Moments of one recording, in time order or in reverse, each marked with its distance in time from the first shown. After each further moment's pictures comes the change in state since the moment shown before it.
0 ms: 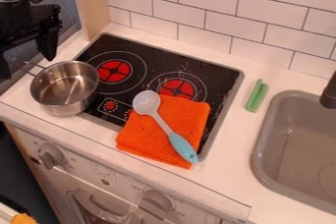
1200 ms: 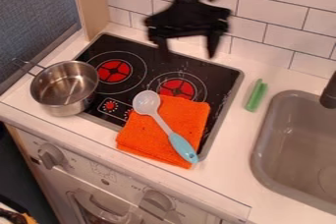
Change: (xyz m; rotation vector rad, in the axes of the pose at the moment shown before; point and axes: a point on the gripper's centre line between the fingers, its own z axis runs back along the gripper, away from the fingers) arm -0.124 -0.175 0.031 -0.333 0.091 -0.702
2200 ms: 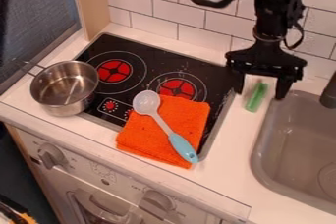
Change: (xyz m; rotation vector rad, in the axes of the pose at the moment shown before) arm -0.015 -0.093 -0.087 -0.051 0.149 -0.285
